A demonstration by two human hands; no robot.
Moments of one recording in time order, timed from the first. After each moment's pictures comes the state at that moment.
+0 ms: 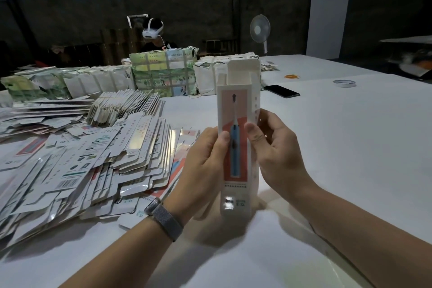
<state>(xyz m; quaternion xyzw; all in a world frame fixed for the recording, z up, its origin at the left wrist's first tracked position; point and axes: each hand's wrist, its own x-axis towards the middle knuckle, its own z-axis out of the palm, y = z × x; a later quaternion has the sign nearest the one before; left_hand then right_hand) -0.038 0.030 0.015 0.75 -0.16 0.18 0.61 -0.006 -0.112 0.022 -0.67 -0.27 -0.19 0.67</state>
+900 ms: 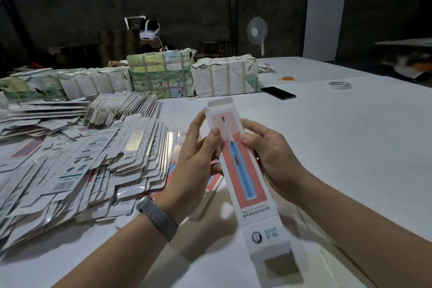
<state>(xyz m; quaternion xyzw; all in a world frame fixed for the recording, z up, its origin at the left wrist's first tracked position) -0.036 0.036 0.020 0.63 -0.16 0.11 0.76 -0.004 -0.122 0.025 -0.65 -0.26 0.03 0.71</state>
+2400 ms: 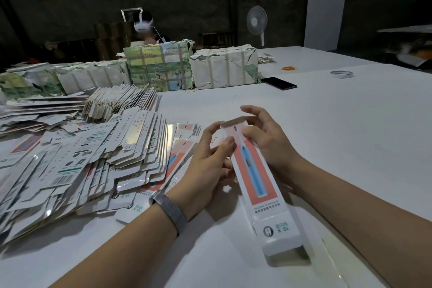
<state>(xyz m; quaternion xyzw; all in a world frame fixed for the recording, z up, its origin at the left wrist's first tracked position) -0.021 0.028 -0.009 0.65 -0.08 0.01 0.75 0.016 -0.122 0.017 -0.72 -0.20 -0.02 0.67</state>
